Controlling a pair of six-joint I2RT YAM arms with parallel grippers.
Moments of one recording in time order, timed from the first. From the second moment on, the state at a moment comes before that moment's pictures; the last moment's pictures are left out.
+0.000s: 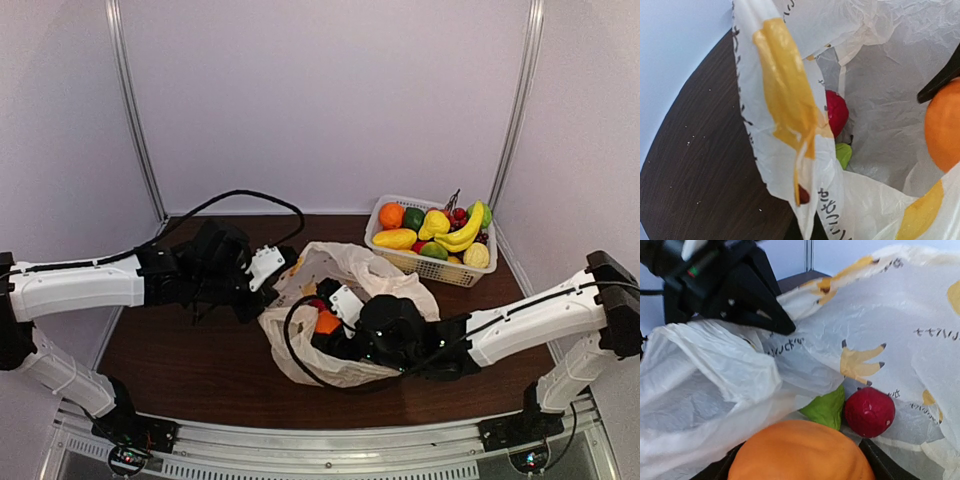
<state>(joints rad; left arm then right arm) -0.91 1.36 0.98 -0.37 -0.07 0.21 1.26 1.57 0.83 0.28 0.38 0.21</state>
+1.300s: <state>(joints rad) -0.89 1.35 1.00 -0.38 -0.07 0.15 1.41 1.39 1.15 0.35 0.24 0.18</state>
